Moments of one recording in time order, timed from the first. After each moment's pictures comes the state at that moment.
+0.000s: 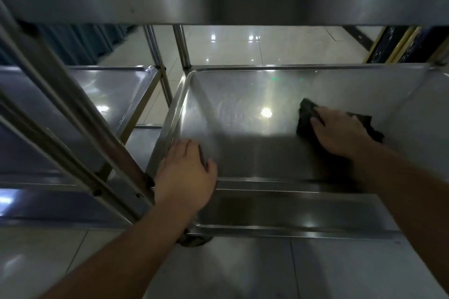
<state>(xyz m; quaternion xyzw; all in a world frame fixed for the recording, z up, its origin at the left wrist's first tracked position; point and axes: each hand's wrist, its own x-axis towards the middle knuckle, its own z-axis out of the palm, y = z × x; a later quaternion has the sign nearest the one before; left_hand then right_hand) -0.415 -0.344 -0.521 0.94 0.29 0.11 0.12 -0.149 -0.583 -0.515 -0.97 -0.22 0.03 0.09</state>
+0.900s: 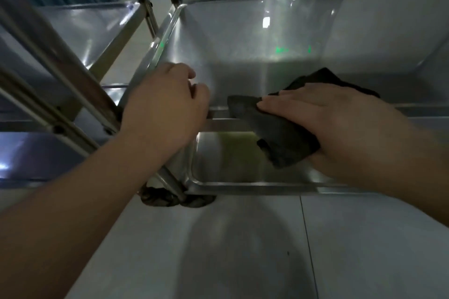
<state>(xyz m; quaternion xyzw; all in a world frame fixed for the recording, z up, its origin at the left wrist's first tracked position) -0.422 -0.343 -0.523 0.95 0.23 0.19 0.12 -0.318 -0.589 -0.528 -0.78 -0.60 -0.14 0.12</state>
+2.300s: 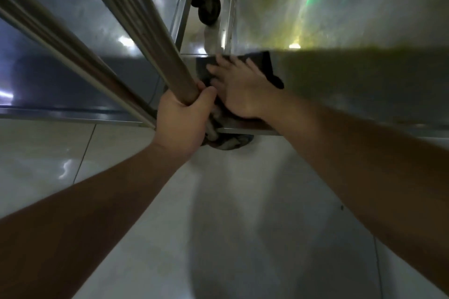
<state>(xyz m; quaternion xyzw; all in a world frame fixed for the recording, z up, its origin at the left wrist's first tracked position) -0.486 -0.282 -0.765 0.73 0.31 0.26 0.56 -0.336 -0.347 -0.794 -0.84 -0.49 0.19 0.11</state>
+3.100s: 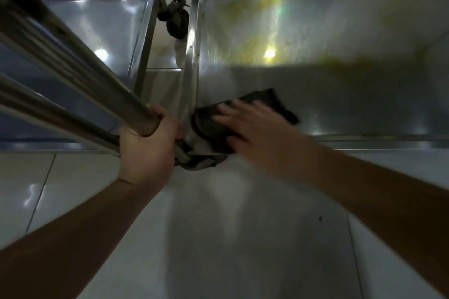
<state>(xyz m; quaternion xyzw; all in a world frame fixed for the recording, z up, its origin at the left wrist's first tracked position) -0.473 -0.289 -0.774 0.62 0.35 0.31 0.63 -0.335 -0.450 -0.812 -0.82 -0.55 0.12 0.09</state>
